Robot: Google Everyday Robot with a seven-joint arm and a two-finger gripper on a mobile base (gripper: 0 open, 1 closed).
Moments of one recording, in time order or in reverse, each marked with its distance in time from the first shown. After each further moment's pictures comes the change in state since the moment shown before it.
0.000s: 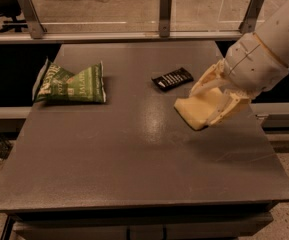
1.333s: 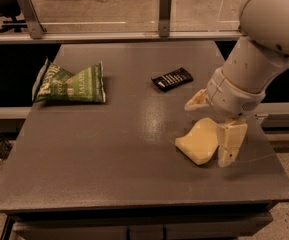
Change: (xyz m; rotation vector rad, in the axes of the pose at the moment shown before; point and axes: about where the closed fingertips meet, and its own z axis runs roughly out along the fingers) arm 0.035 0.035 0.052 -0.168 0.258 0.133
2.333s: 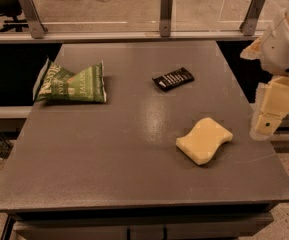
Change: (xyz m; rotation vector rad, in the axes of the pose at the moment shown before) arm 0.034 0.006 -0.117 0.229 0.128 0.444
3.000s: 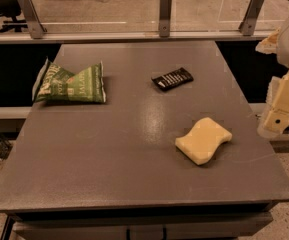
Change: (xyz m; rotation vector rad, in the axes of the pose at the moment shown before) arm 0.008 0.003 -0.022 0.044 -0.020 0.086
